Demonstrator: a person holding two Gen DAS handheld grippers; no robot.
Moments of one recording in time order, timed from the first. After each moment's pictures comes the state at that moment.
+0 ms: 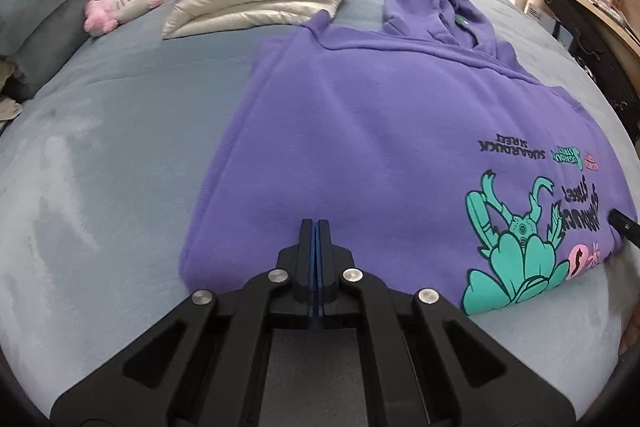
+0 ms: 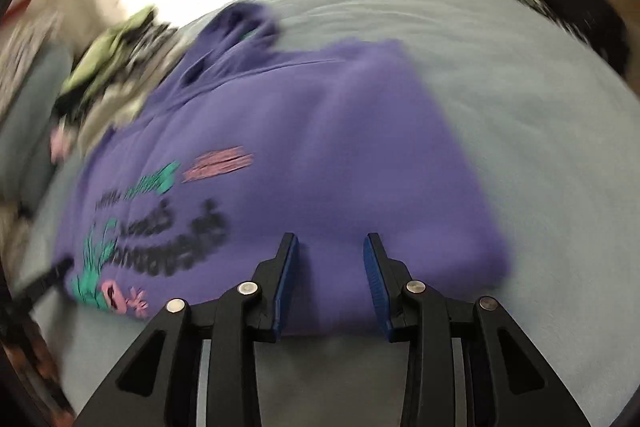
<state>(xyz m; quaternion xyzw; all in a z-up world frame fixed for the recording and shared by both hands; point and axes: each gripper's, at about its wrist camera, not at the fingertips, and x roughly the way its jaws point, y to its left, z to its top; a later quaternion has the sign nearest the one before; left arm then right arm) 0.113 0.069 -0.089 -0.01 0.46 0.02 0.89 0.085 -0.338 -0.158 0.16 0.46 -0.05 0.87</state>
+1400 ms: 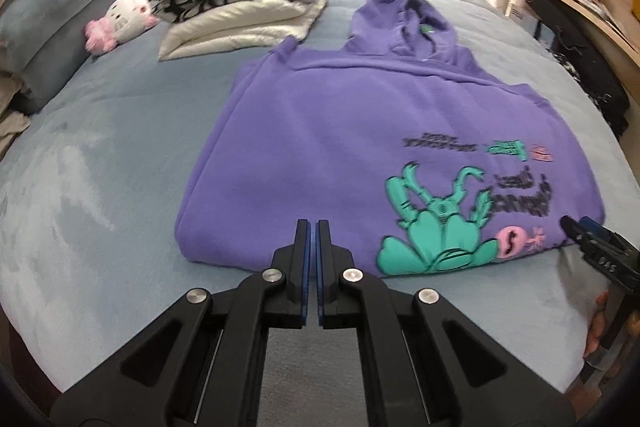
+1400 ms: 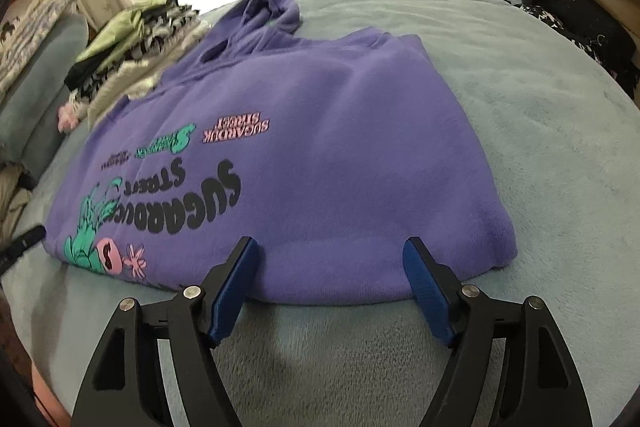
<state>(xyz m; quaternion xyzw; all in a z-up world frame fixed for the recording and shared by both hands) 0.081 0.030 -0.041 0.00 0.46 0.00 0.89 0.095 -0.325 -0.168 0.09 0.48 -0.01 0.88</state>
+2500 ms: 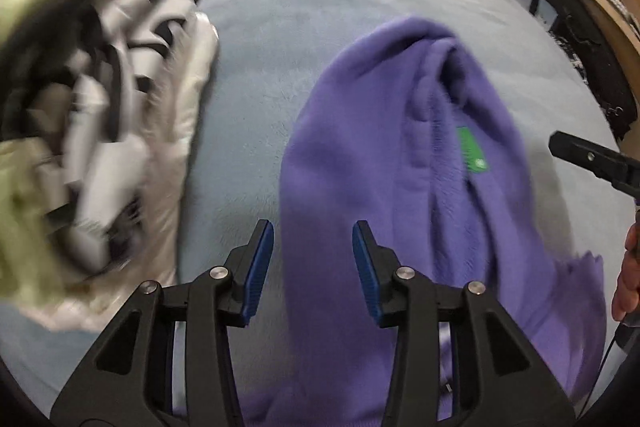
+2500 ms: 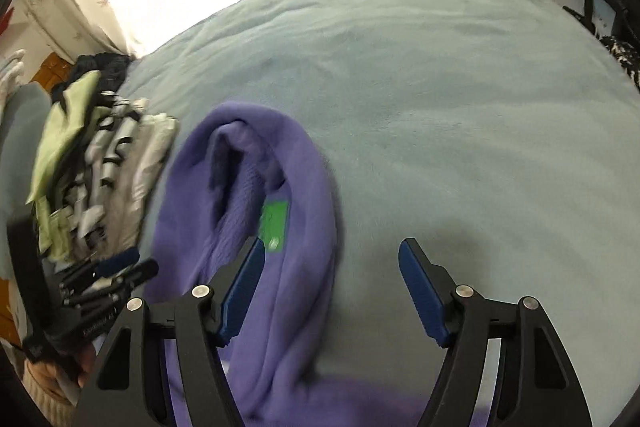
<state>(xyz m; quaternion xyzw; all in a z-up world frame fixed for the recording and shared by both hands) 0.533 -0.045 -0.079 0.04 0.55 -0.11 0.83 0.573 -0.387 -0.105 0.15 0.53 0.03 0.84</state>
